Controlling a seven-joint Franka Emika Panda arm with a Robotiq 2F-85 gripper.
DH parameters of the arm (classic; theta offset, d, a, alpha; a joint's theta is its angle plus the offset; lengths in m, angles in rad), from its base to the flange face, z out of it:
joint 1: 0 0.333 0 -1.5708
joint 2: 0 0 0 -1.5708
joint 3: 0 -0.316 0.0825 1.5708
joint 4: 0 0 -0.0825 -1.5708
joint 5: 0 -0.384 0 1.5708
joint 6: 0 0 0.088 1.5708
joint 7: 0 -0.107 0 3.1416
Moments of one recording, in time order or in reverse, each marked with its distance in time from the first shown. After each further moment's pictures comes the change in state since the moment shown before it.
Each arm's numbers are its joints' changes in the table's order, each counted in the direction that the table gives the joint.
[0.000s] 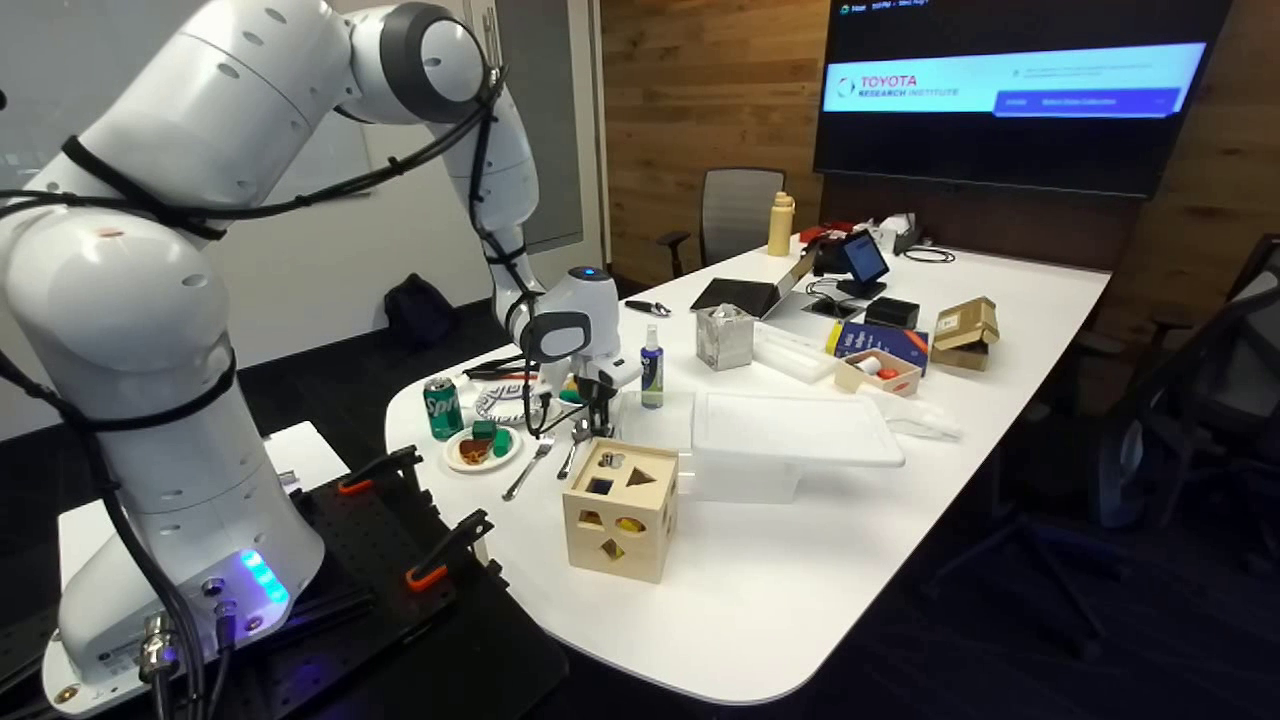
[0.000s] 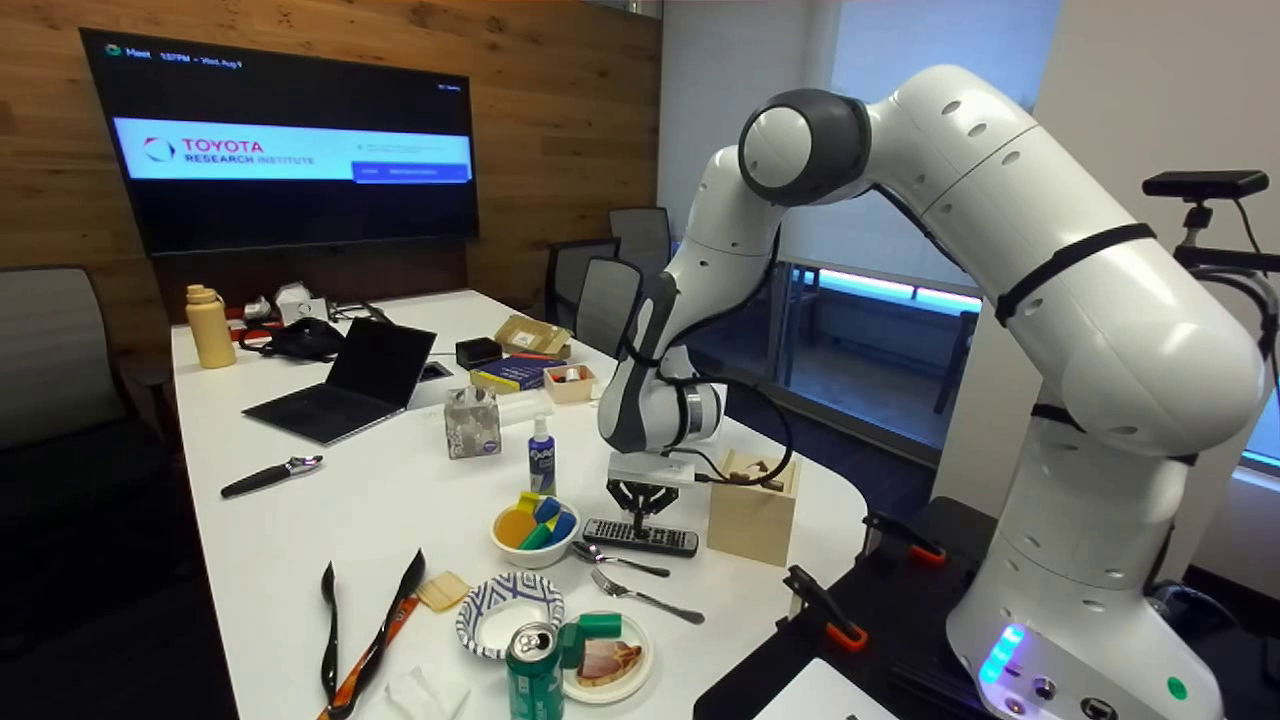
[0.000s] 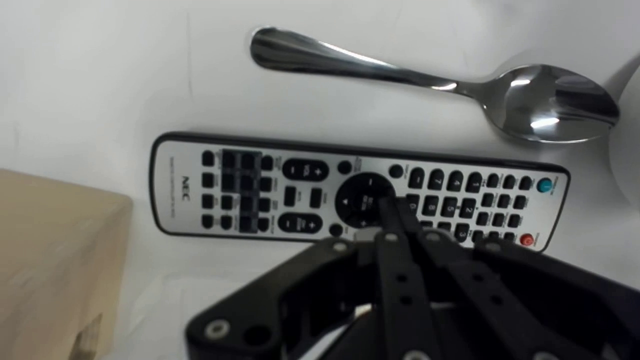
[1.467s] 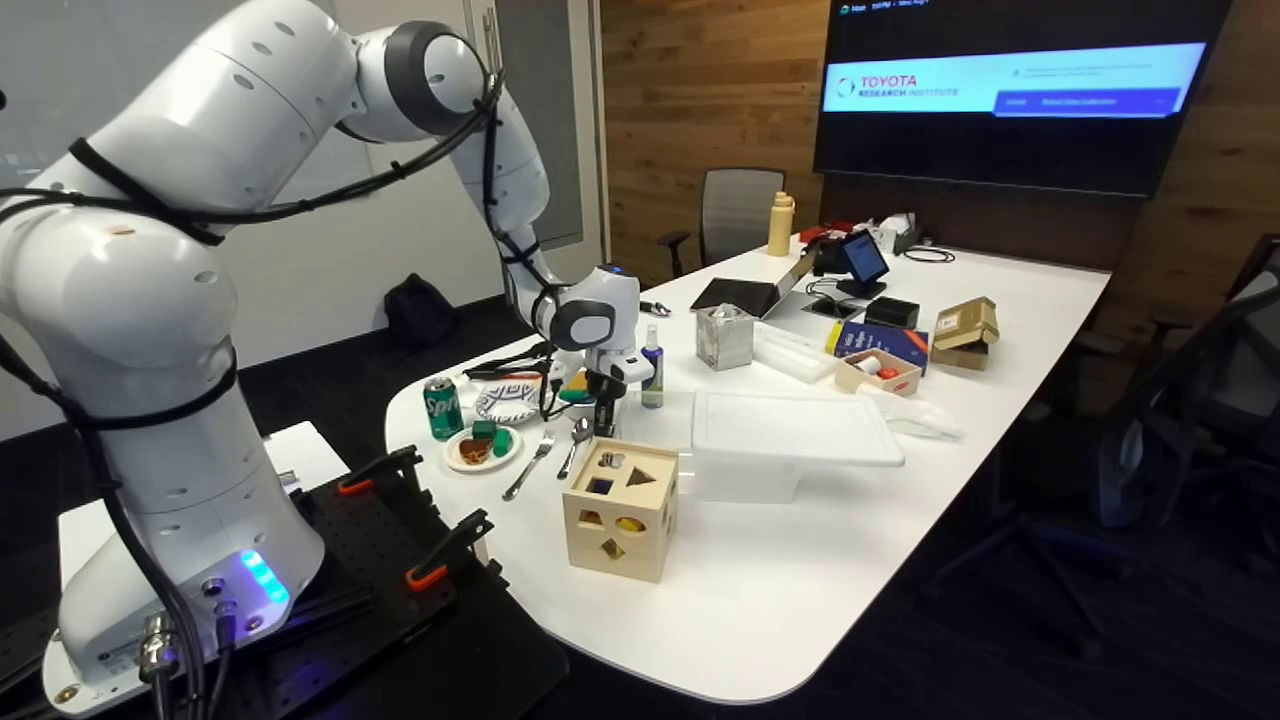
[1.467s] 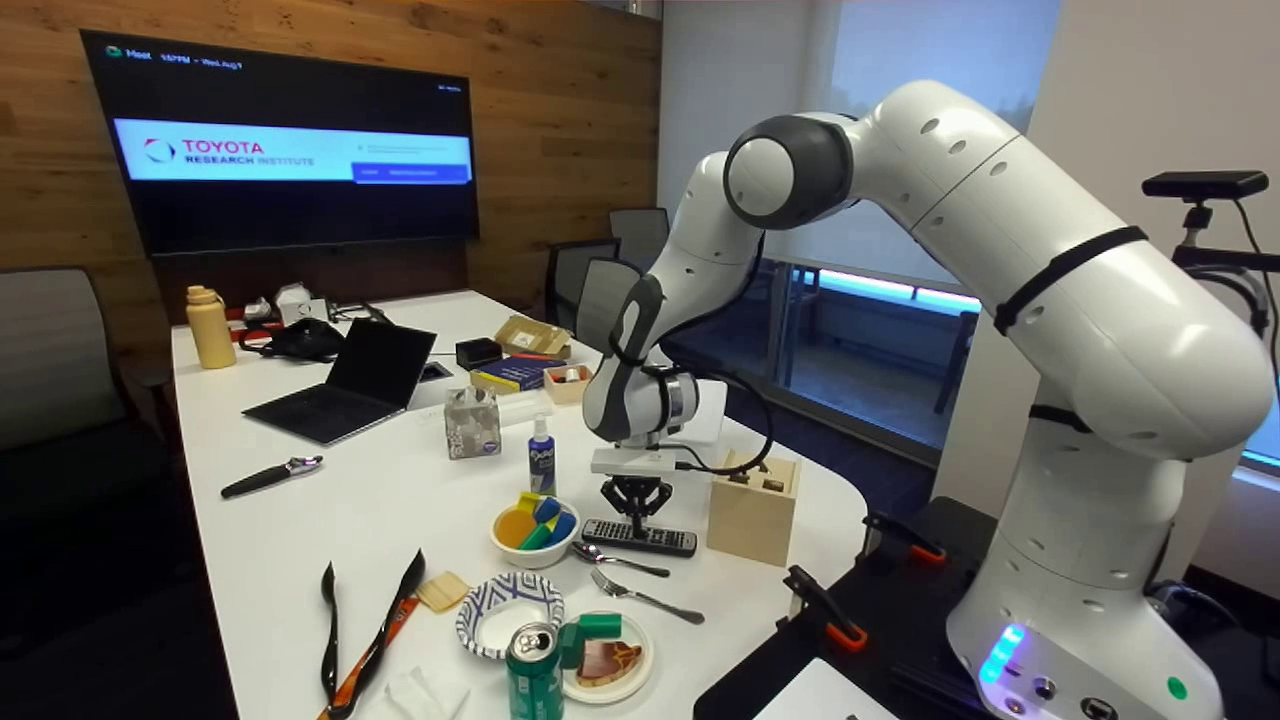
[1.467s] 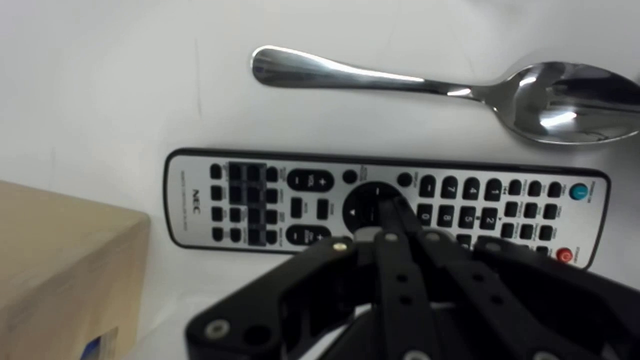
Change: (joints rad) arm 0.060 0.063 0.089 -0.169 0.067 0.300 -0.157
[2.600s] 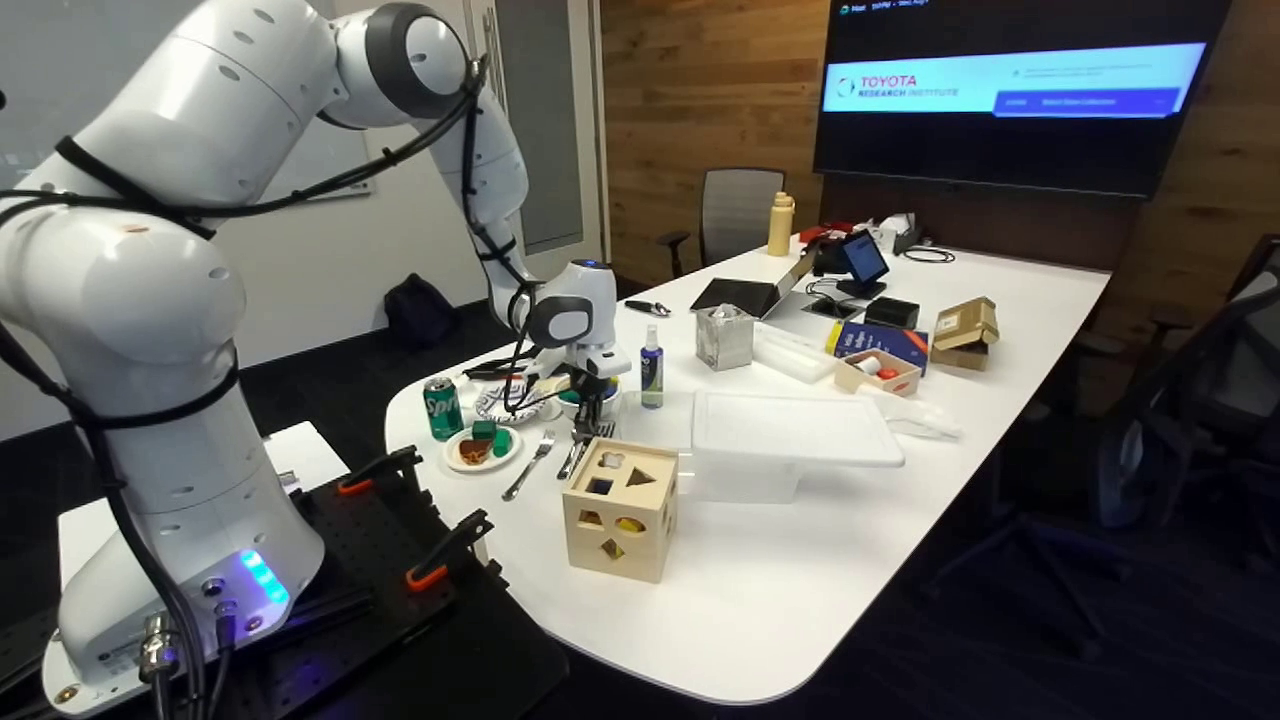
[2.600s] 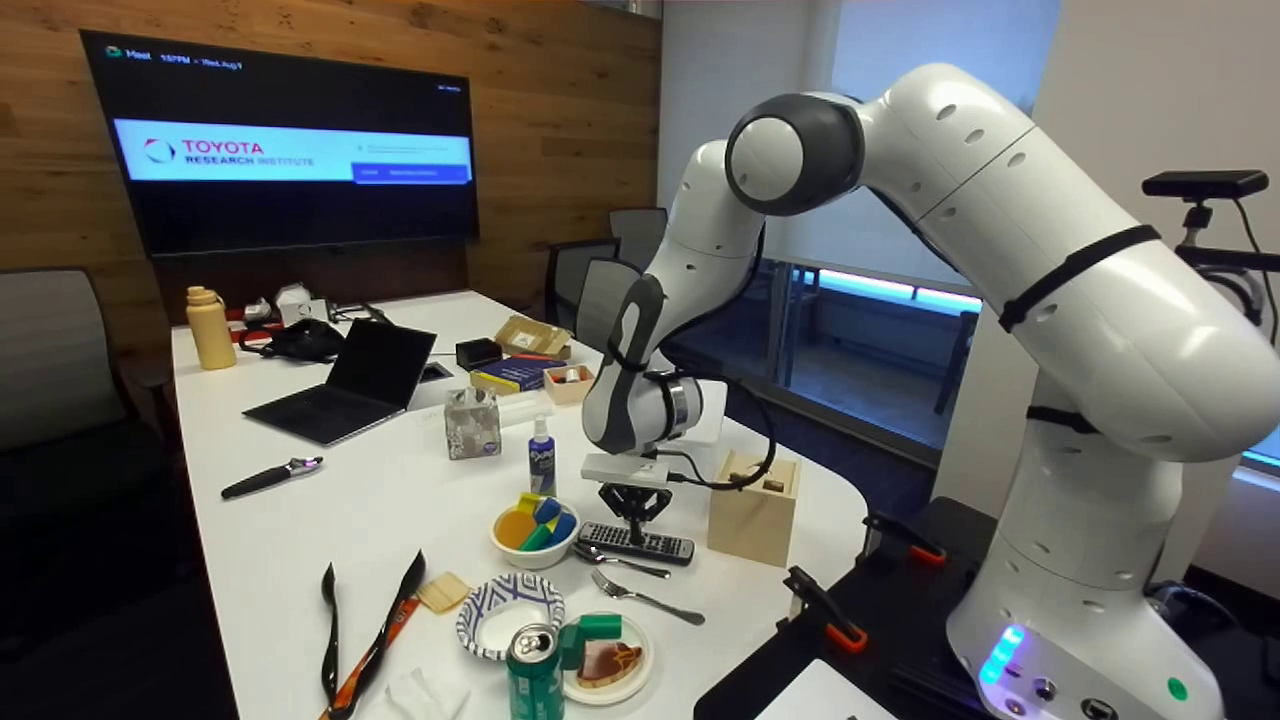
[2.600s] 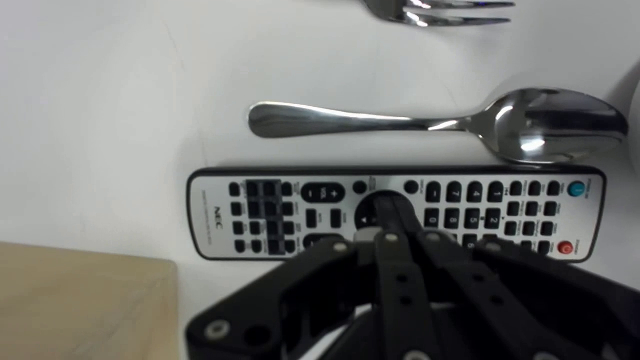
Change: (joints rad) arm 0.078 -0.060 0.020 0.112 0.014 -0.100 -0.186
